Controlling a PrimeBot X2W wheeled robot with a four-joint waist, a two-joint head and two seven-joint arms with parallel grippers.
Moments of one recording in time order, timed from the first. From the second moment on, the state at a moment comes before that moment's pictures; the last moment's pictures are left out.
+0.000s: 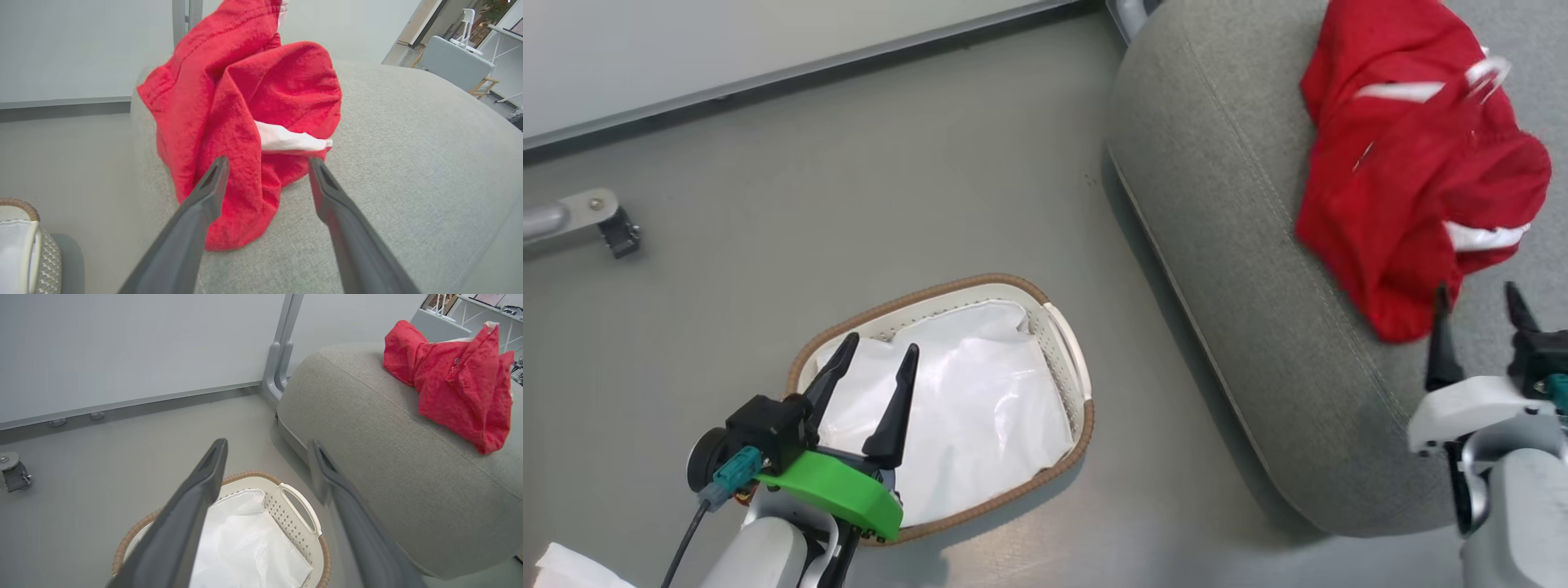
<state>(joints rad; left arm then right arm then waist) -0.25 0.27 -0.45 0.31 -0.51 -0.13 -0.26 -0.32 -0.05 -0.34 0.41 -0.14 0.13 -0.26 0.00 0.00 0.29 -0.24</state>
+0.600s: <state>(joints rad) -0.17 0.15 -0.08 0.32 -0.32 -0.13 -0.26 -0.33 -0.05 0.06 0.26 0.07 0.13 -0.26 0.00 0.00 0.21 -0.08</state>
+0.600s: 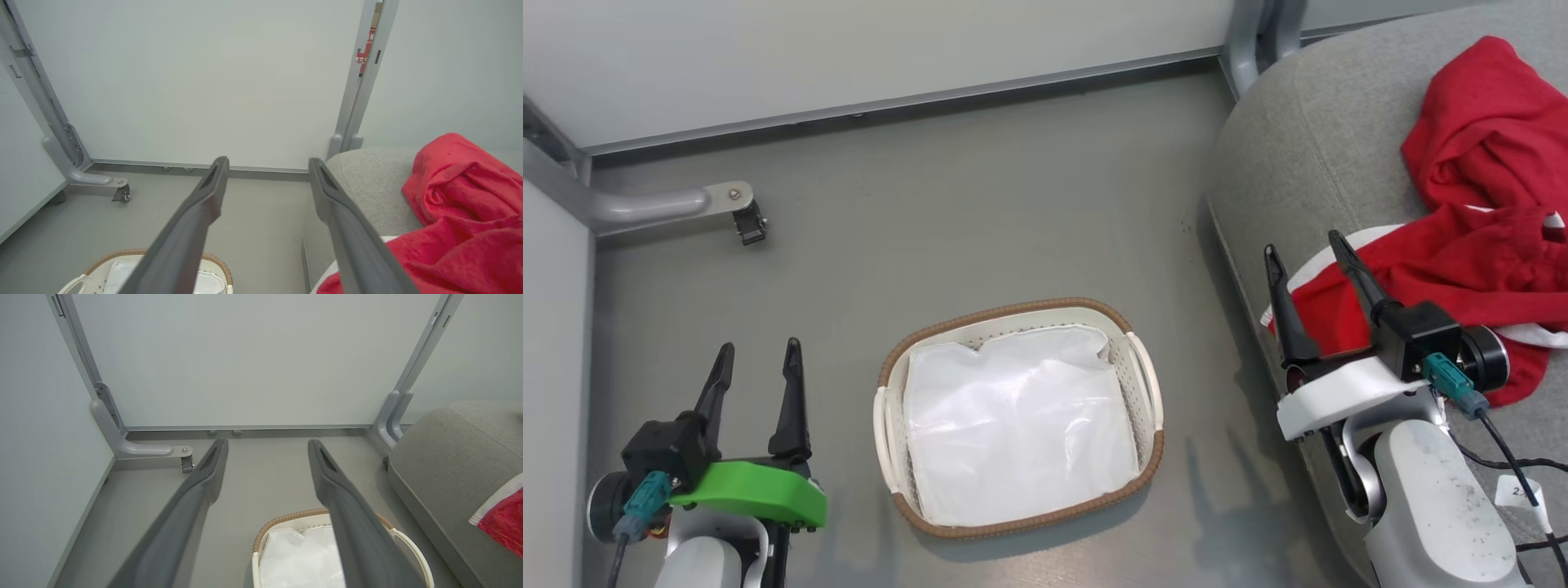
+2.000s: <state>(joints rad) -0.01 0.07 0.02 0.37 -0.46 -0.13 -0.20 -0.18 -0.04 0.08 0.39 0.33 0.13 -0.20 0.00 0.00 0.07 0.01</state>
